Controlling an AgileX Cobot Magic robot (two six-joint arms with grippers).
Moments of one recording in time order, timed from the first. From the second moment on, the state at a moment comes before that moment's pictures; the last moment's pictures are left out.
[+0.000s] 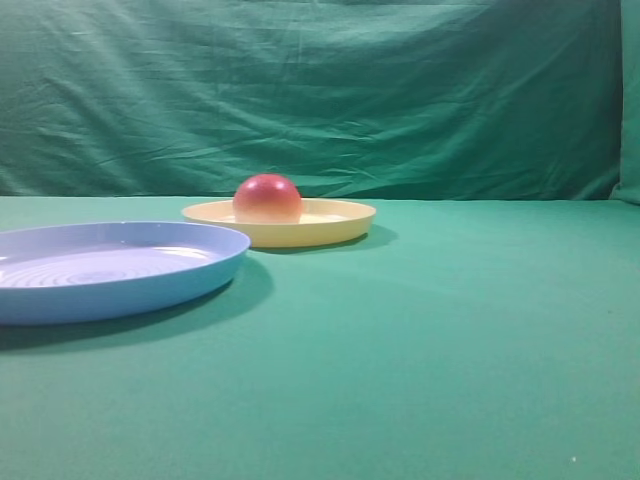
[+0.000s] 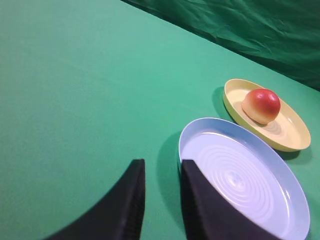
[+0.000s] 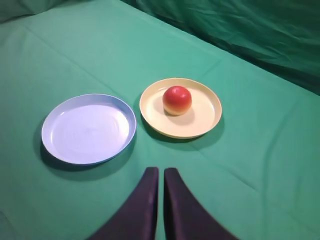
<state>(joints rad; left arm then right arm) 0.00 -0.01 0.02 -0.14 0.35 -0.12 0.56 0.43 -0.68 0.11 0.75 -0.17</state>
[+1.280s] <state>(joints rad) 0.00 -0.01 0.02 -0.14 0.35 -0.12 0.13 -0.01 -0.01 -0.05 0.40 0.01</state>
